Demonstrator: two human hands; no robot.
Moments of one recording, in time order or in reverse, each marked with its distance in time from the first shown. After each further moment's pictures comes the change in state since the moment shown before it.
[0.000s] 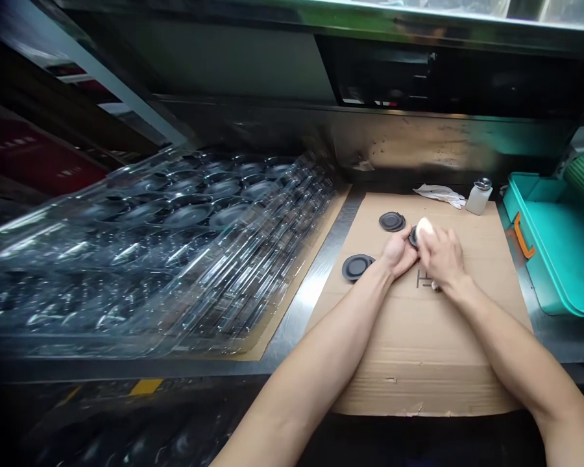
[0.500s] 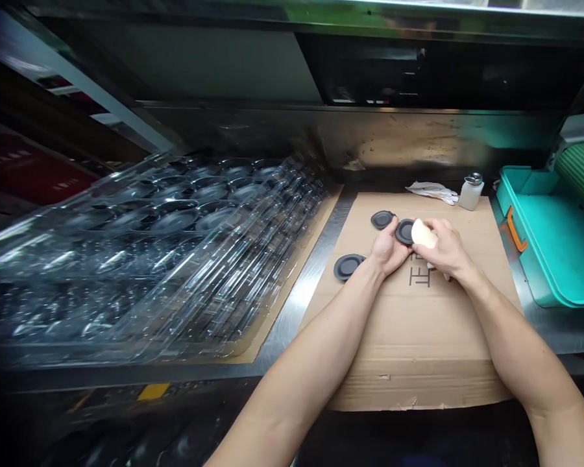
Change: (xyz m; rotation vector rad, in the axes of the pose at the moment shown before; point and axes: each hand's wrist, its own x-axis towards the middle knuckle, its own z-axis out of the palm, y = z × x) left_hand 0.000 0.001 -0.001 0.080 0.047 0.087; right_hand 0.008 0.036 -0.014 0.416 -0.003 0.167
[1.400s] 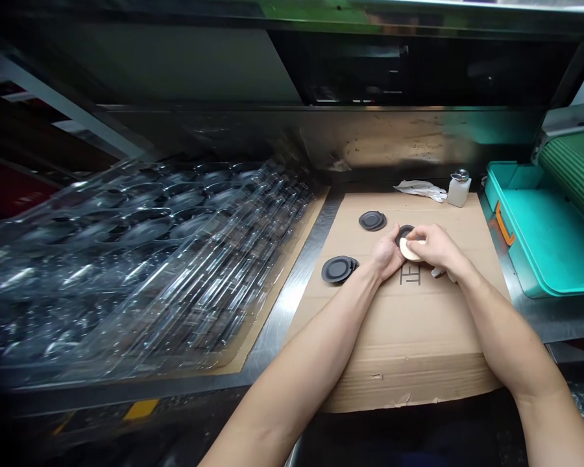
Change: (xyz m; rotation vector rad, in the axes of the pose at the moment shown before) left_hand -0.004 -0.023 0.012 0.042 -0.014 -0.054; right_hand 0.002 0.002 -0.007 0.107 -0.237 0.132
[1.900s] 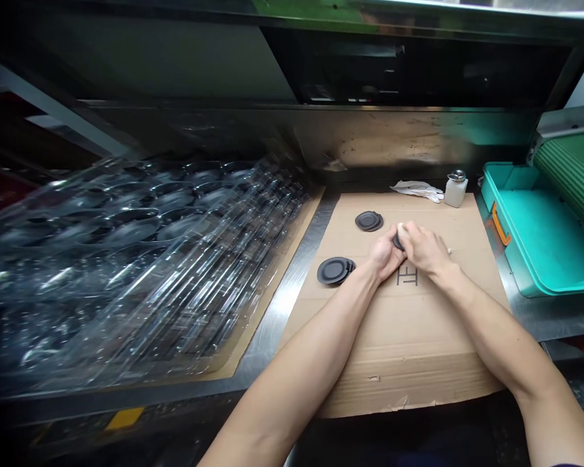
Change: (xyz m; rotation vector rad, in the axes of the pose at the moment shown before) left_hand 0.000 0.002 0.002 -0.030 0.078 0.005; right_hand 0.001 -0.012 0.017 -0.490 0.146 -0.089
